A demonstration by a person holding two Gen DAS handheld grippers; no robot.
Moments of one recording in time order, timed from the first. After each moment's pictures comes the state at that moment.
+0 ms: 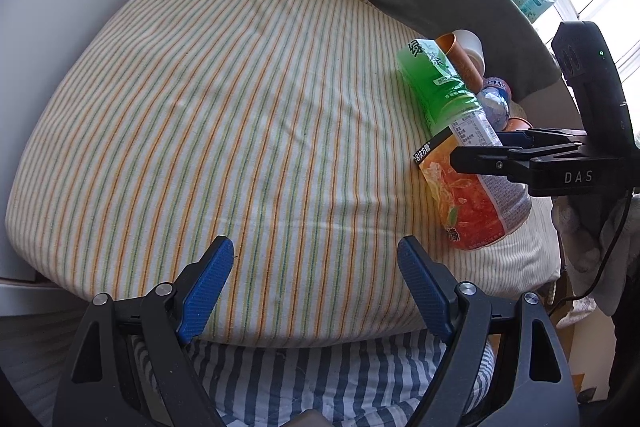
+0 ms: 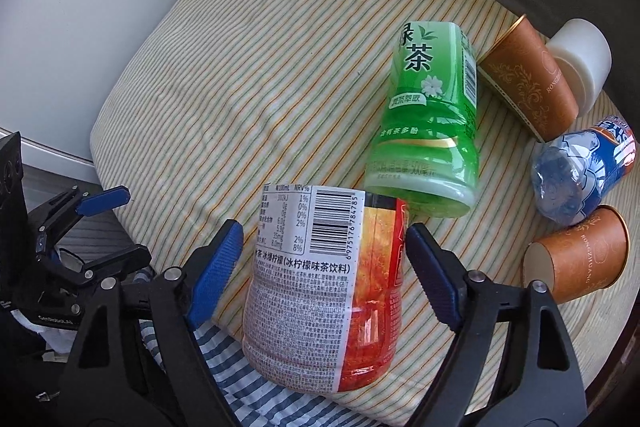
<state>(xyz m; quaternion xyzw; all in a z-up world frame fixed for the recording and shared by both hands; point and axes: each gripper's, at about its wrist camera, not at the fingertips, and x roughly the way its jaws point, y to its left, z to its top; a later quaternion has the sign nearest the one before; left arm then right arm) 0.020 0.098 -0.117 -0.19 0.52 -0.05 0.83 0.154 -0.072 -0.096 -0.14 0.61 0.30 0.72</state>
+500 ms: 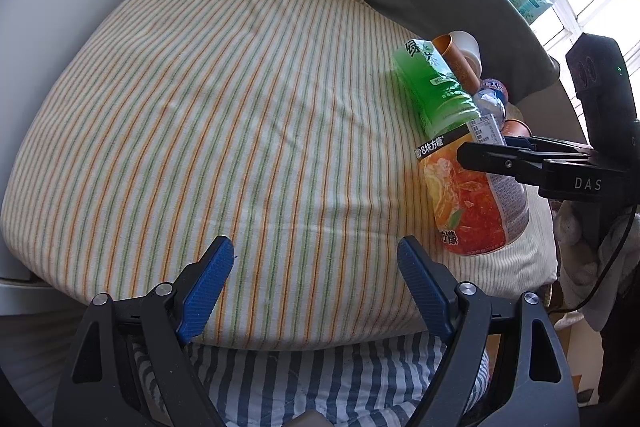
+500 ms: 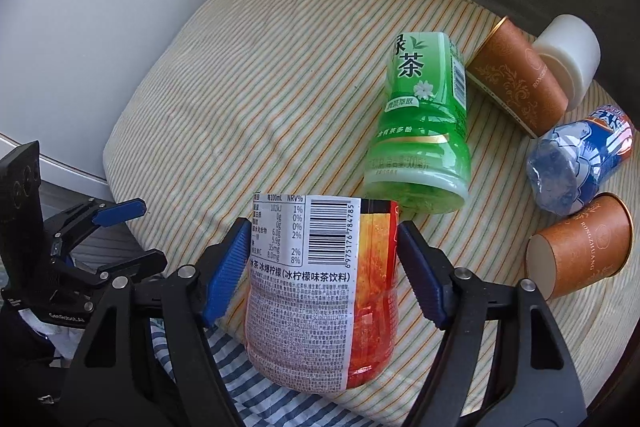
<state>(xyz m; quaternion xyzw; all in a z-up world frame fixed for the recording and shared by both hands) 0.022 0.095 -0.119 -0.20 0.52 -0.06 0.83 0.142 -0.094 -0.082 -0.10 0.57 0.32 0.75</state>
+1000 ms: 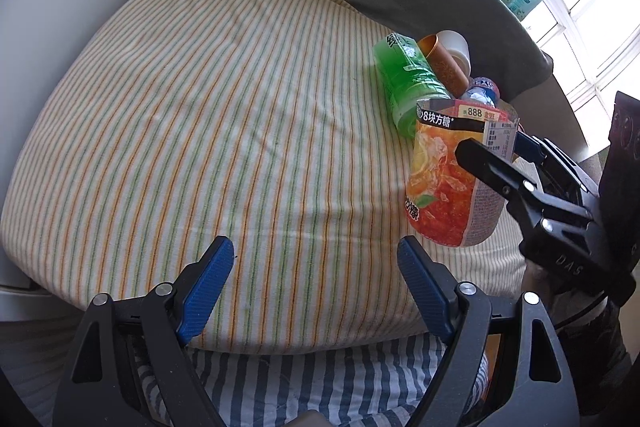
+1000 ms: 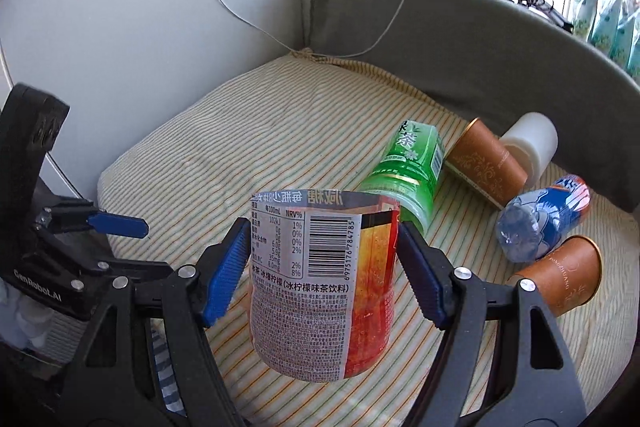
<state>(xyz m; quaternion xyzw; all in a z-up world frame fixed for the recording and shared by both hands) 0.020 0.080 -0.112 -0.18 0.51 -0.06 0.84 0.073 -0.103 -0.064 -0.13 0.35 0.33 0.87</state>
